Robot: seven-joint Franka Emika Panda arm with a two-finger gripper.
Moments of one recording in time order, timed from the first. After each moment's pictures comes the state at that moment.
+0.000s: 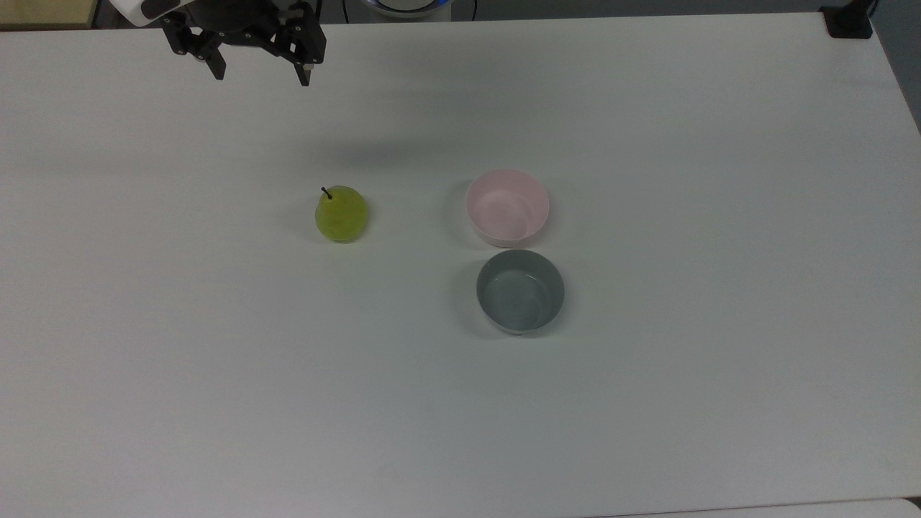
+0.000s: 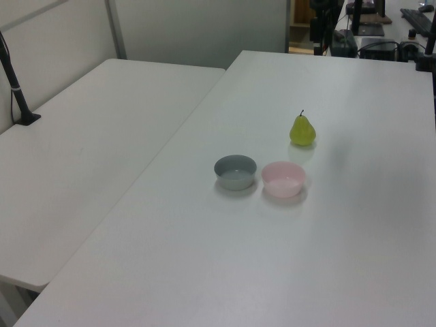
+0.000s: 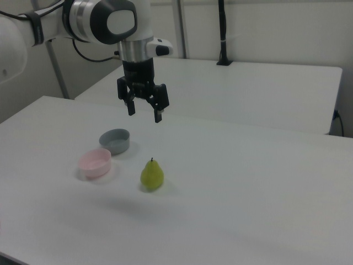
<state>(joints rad) -0.08 0.19 -0.10 -1.44 0.01 1.55 -0.12</state>
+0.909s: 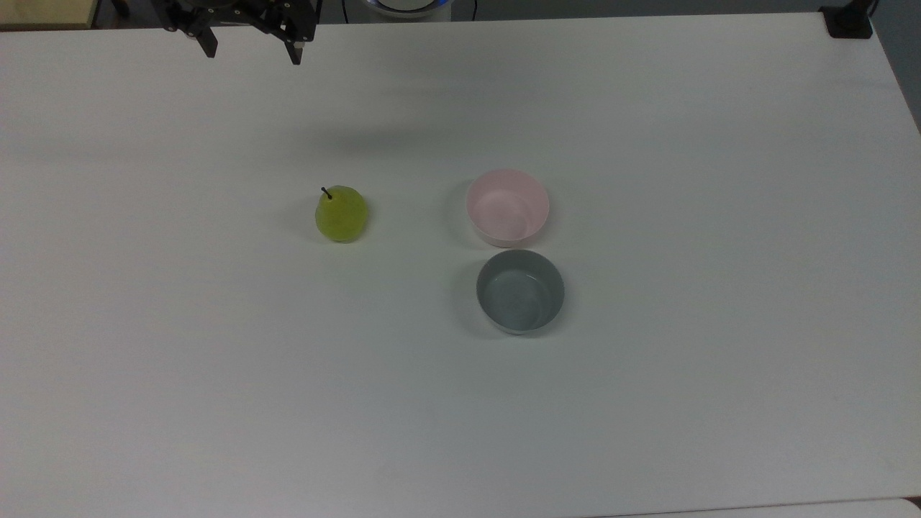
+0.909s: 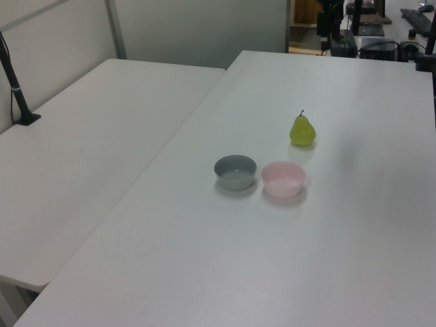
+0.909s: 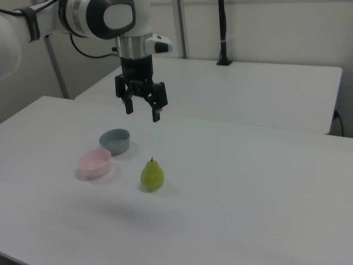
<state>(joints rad) -0.09 0.16 -0.10 -1.44 0.01 1.51 -0.12</state>
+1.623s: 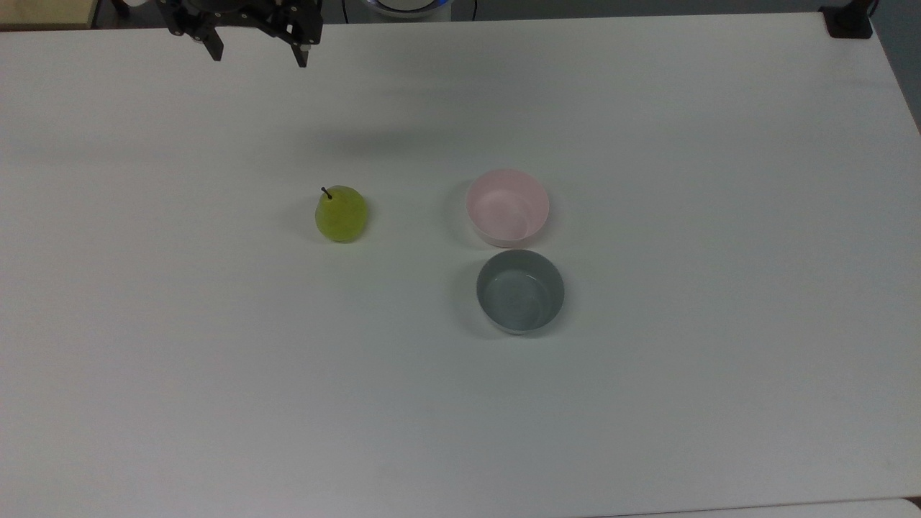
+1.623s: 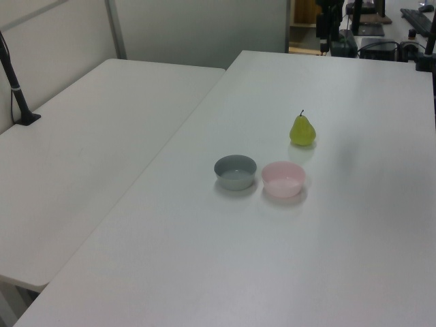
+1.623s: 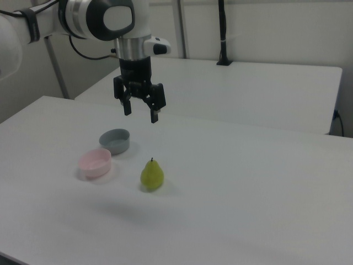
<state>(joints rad) -0.09 0.17 -0.10 -1.45 0.01 1.51 -0.12</state>
